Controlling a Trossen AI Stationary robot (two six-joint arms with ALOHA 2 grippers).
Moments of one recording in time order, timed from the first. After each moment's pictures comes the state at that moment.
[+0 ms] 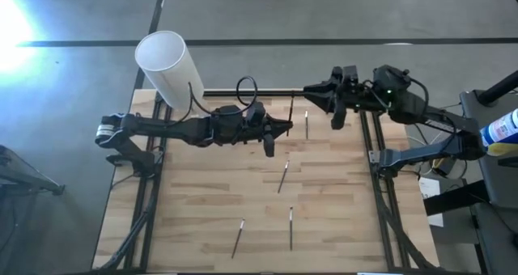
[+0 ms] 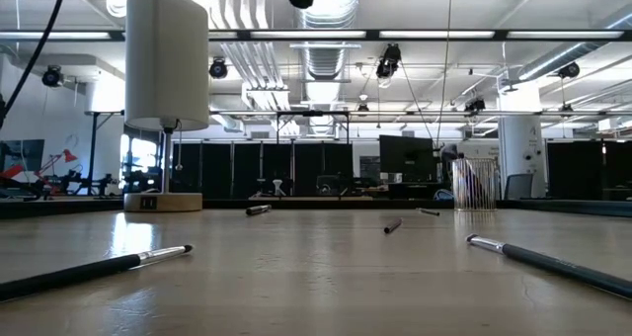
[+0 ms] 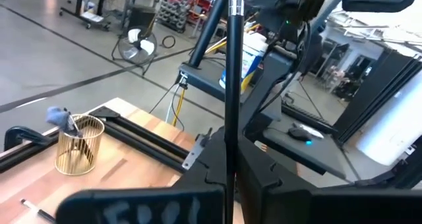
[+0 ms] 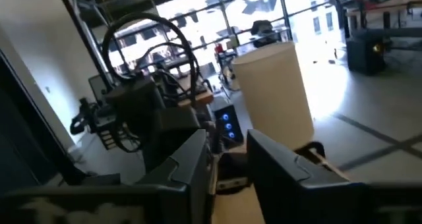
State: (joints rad) left arm 0.01 1.55 1.36 0.20 -0.19 -0.42; right arm -0.25 1.07 1.25 -0.17 -0.11 0.34
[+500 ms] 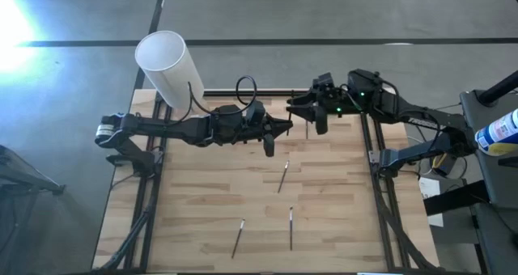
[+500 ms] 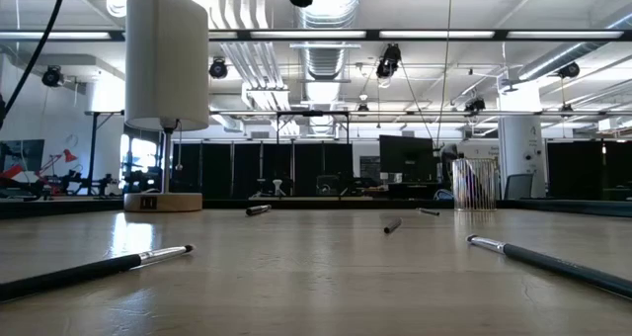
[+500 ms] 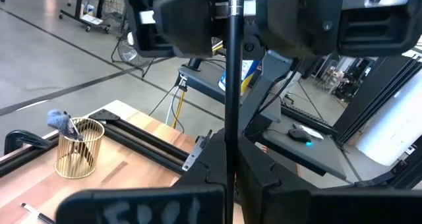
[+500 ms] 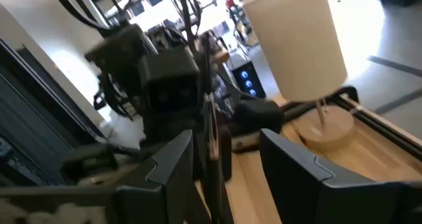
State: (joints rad) left arm 0.01 1.55 1.36 0.20 -0.18 -0.41; right arm -0.24 1.18 1.25 -0.17 -0.21 0.48
